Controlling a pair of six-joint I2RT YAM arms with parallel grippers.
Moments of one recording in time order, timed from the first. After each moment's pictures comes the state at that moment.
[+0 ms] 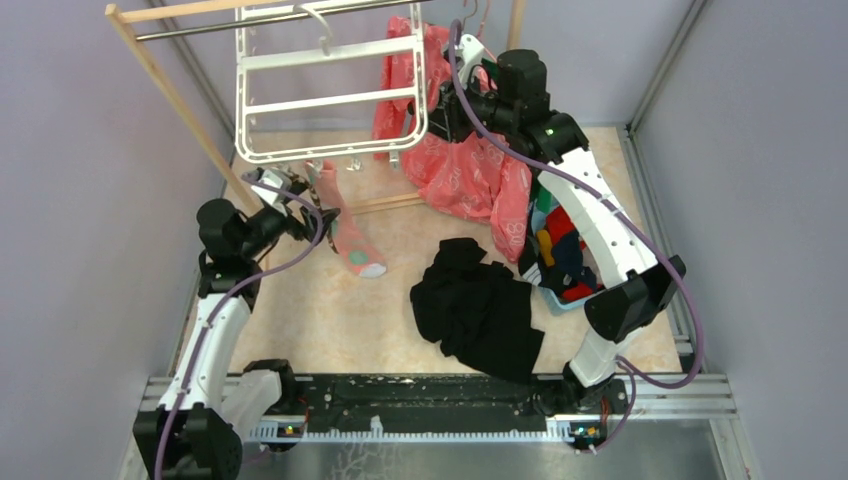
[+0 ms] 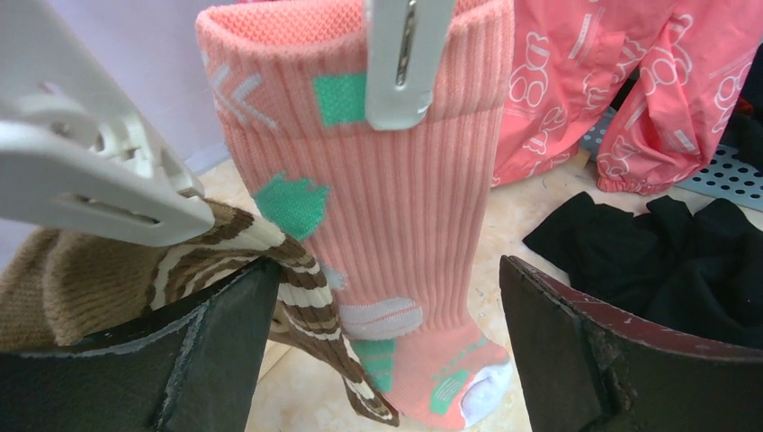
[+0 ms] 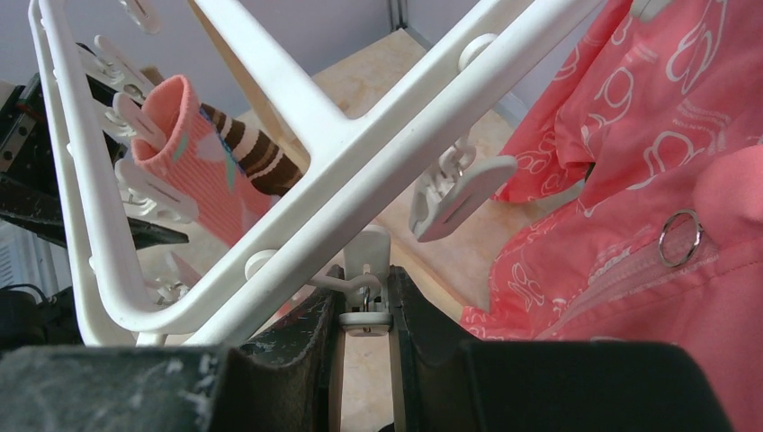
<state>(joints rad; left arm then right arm) 0.03 0.92 0.69 0.20 0.73 0.10 0.50 1.69 1.97 -0.51 -0.51 -0.04</state>
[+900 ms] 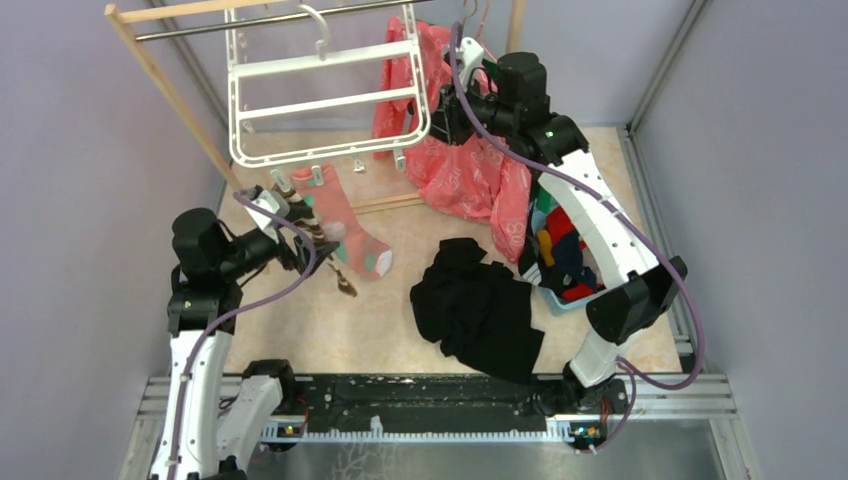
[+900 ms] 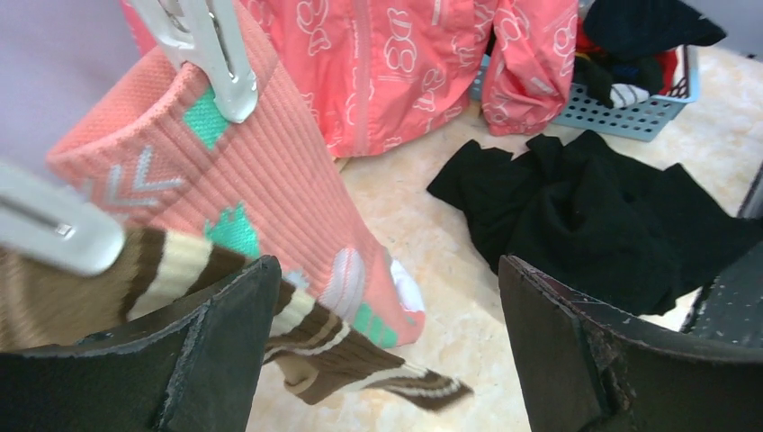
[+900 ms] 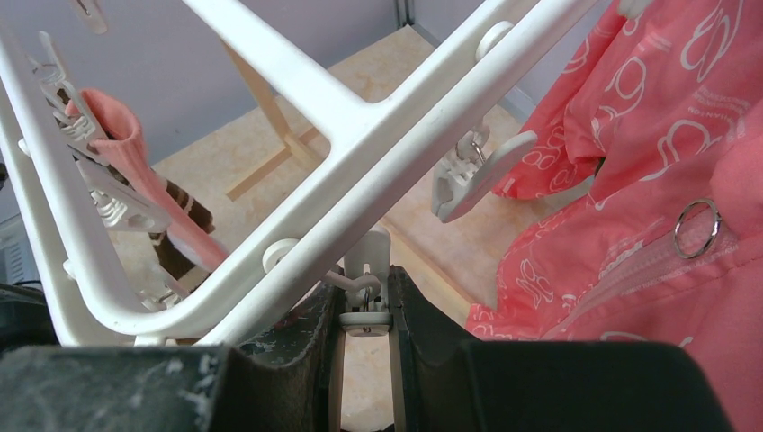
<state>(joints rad) 0.02 0.69 0.89 -0.38 0.85 0.27 0.50 1.68 1.94 -0.49 -0.53 -0.02</state>
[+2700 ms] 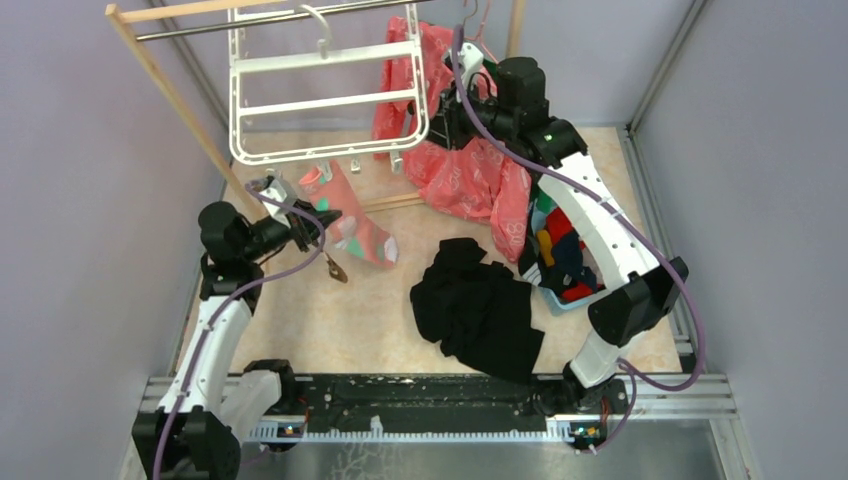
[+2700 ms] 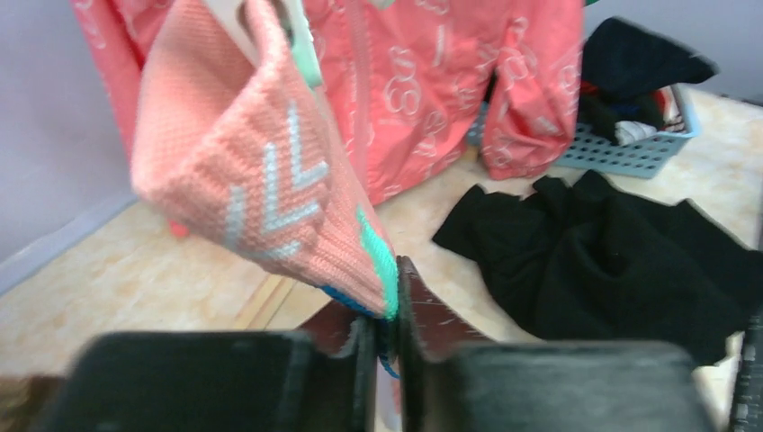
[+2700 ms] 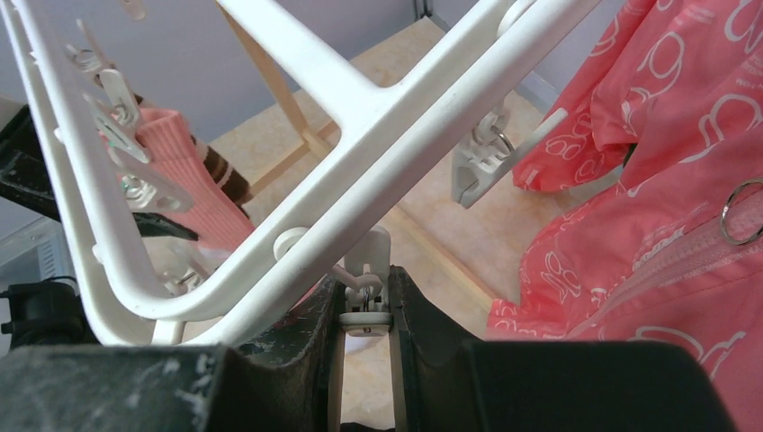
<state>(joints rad) 0.01 0.90 0.66 0.26 0.94 0.07 0.50 1.66 1.89 -0.47 -0.55 0.02</state>
